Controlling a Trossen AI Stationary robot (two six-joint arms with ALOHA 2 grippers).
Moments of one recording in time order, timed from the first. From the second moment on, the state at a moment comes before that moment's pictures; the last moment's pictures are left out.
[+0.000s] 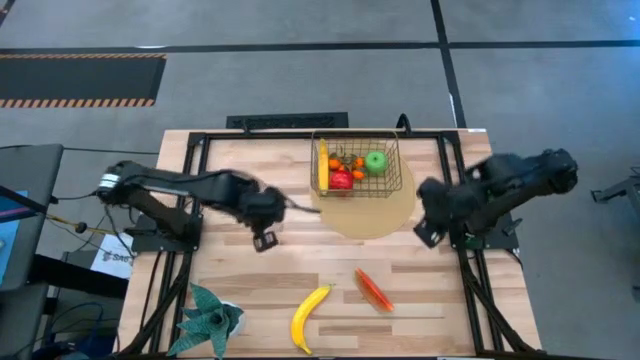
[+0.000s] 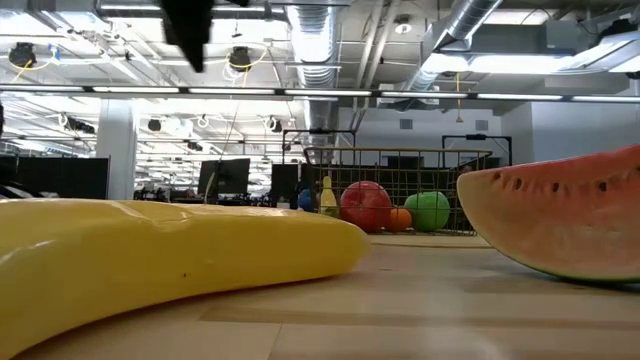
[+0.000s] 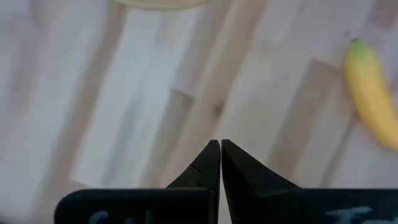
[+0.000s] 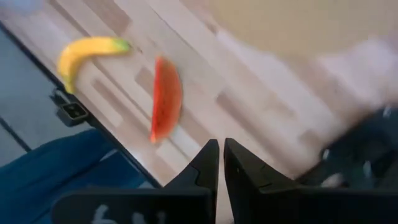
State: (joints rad) left arm -0.13 1.48 1.43 -1.26 -0.12 -0.51; right arm 0.34 1.26 1.62 -1.57 0.00 1.19
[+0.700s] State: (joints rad) left arm -0.43 1.29 1.15 -1.06 -0.25 -0.67; right arm 0.55 1.71 1.51 -1.12 -0.09 1.48
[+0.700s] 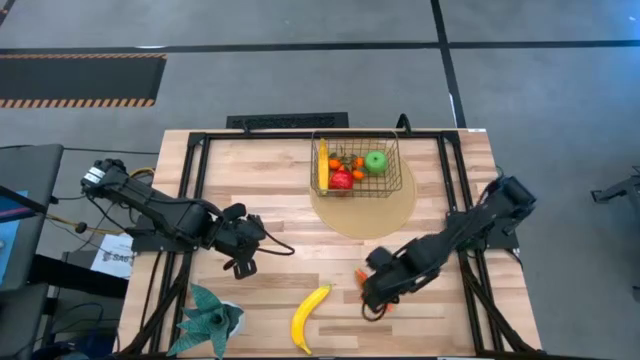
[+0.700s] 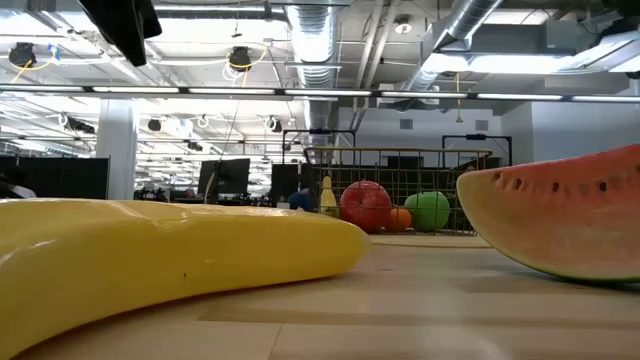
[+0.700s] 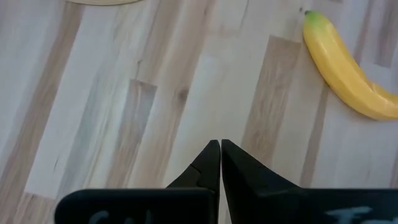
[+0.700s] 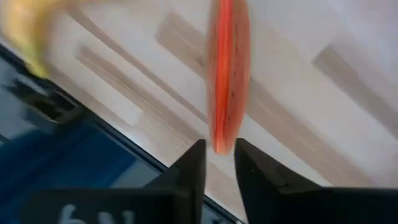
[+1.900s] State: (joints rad) left arm -0.45 1.29 1.15 -1.05 -0.27 -0.68; right arm 0.42 2.09 1.51 -1.00 -0.32 1.17
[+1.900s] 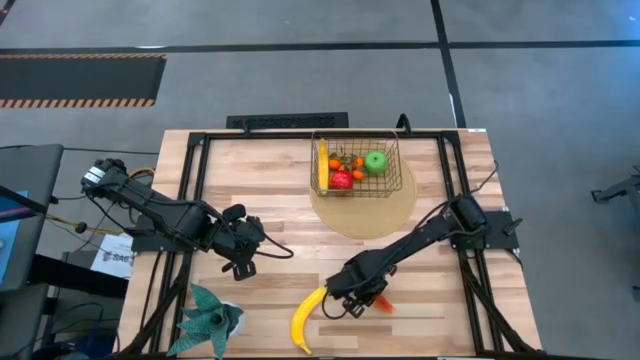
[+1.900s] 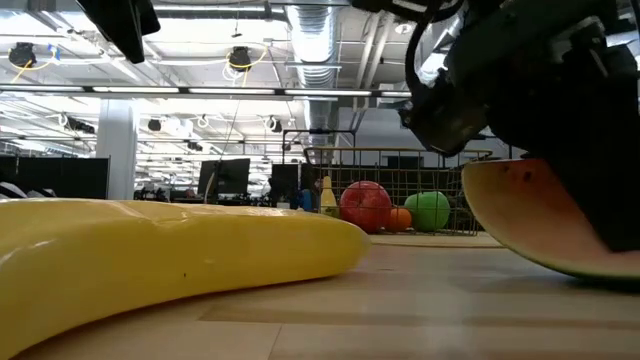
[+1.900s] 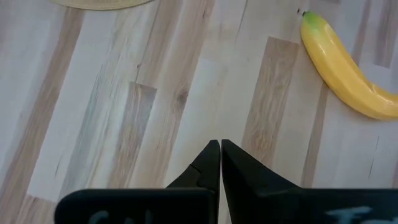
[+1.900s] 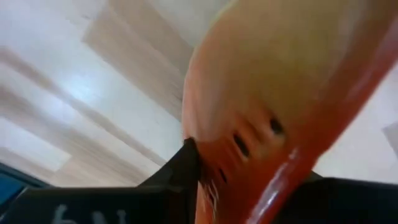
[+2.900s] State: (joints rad) left arm -0.42 1.29 1.15 -1.02 -0.31 -0.73; right arm -0.31 1.51 1.71 -1.22 0.18 0.53
